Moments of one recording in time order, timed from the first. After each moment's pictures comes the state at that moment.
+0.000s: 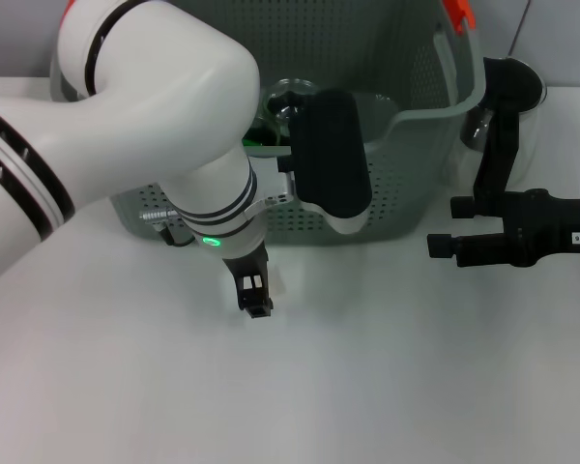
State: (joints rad) left arm -0.82 -2.18 1.75 1.10 2.80 1.35 -2.34; right arm 0.62 2.04 -0.61 -0.69 -2.17 -1.59 1.62
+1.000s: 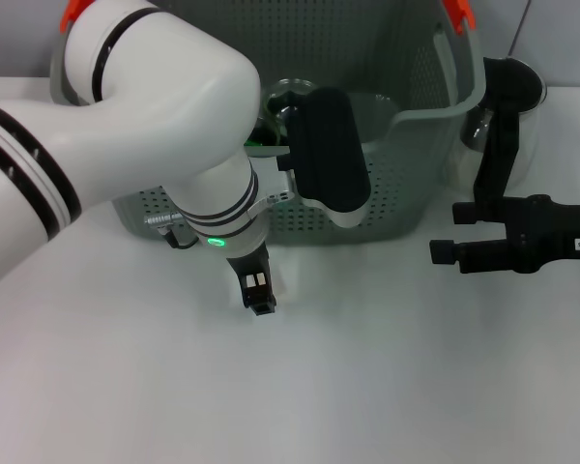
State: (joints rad) left arm -0.84 -2.18 1.75 1.03 2.79 1.28 -2.38; right arm 0.61 2.04 -0.62 -0.69 -2.17 -1.60 1.61
